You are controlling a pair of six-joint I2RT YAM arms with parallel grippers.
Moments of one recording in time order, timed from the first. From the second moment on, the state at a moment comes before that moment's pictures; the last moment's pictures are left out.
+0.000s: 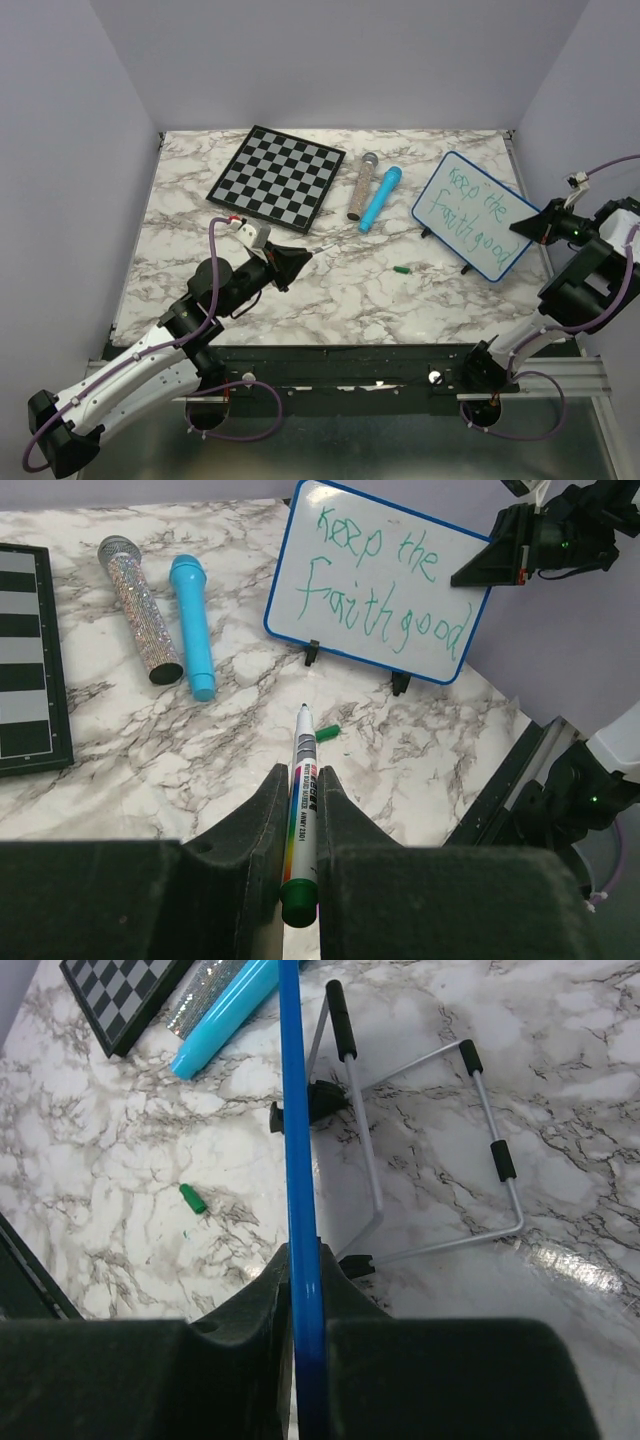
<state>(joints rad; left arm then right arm) -0.81 0.60 0.51 0.10 0.02 -0.38 -0.80 1.73 1.35 -1.14 -1.19 -0.99</state>
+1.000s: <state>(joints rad) -0.81 0.65 0.51 0.12 0.04 -0.40 -0.81 1.76 1.25 -0.98 -1.09 -0.99</state>
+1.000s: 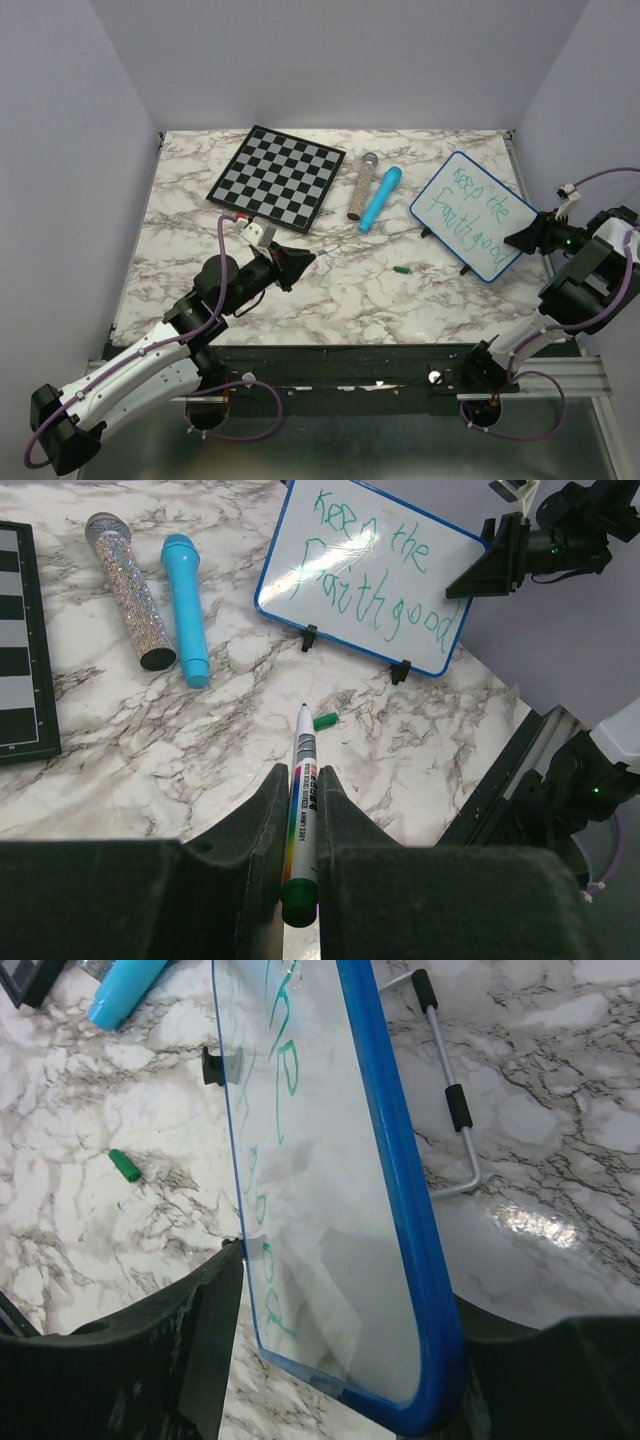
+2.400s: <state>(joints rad) -0.81 0.62 0.48 0.14 0.06 -0.41 -0.81 1.28 1.09 -0.71 -0.75 -0.86</state>
